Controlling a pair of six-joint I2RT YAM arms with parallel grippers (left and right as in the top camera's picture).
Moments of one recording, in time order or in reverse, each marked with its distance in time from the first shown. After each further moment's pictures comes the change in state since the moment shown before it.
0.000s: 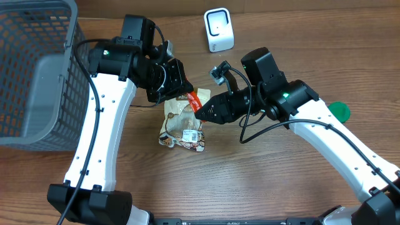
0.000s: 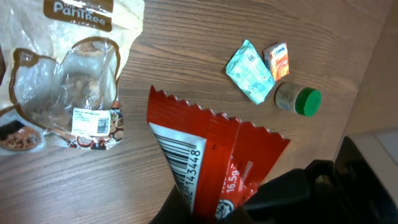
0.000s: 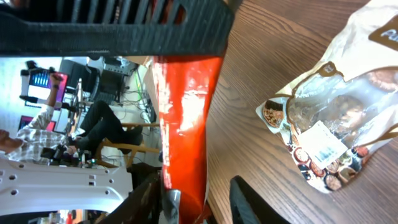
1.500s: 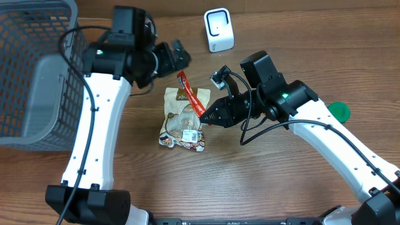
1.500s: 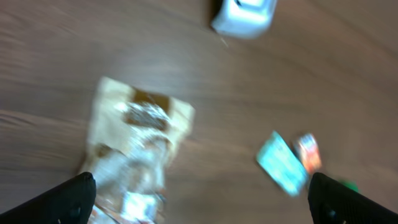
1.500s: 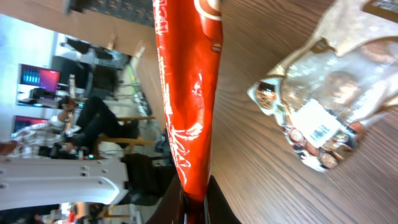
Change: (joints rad) left arm 0.060 0.000 0.000 0.238 -0.272 -0.019; right arm 0.007 0.000 0.000 -0.090 0.033 -0.026
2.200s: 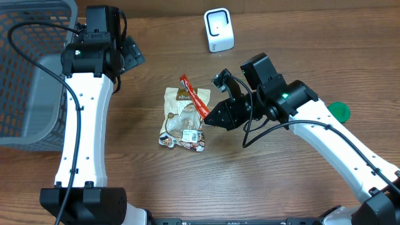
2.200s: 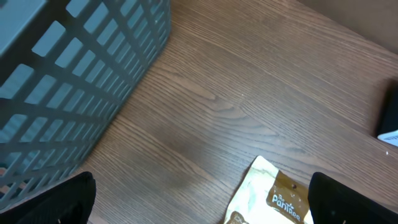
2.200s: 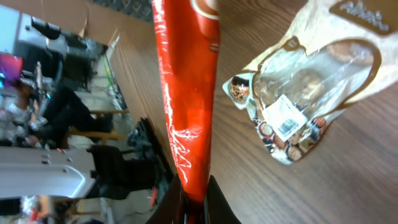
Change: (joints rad) left arm 0.103 0.000 0.000 -0.005 -0.530 0.001; right arm 0.000 0.000 0.000 -0.051 0.071 -0.131
